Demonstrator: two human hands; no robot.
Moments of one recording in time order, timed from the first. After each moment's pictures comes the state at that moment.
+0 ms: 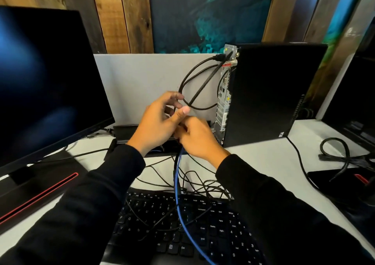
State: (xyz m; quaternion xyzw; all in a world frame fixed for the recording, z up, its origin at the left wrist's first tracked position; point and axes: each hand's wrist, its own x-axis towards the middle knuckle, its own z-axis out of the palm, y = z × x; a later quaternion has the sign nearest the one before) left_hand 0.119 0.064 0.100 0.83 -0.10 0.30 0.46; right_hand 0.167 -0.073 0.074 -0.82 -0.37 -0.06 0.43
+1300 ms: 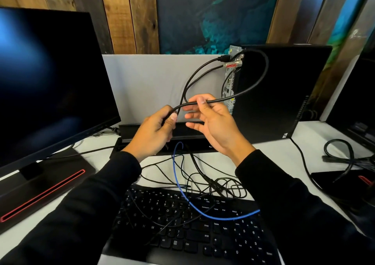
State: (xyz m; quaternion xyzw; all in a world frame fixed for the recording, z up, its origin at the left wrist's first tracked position) left_hand 0.098 0.083 0.076 0.85 -0.09 0.26 0.44; right_hand 0.156 -0.095 0.105 -0.57 -0.30 0.12 0.75
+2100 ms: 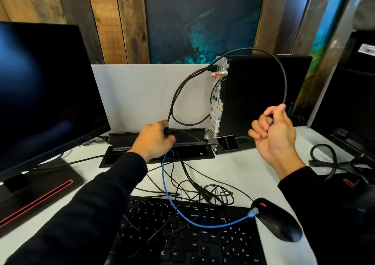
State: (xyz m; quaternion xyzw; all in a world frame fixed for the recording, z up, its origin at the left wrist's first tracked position) left_hand 0.137 0.072 0.071 0.95 0.07 0.17 0.24; right_hand 0.201 -0.225 0.096 -0.48 -0.12 -0.07 0.87
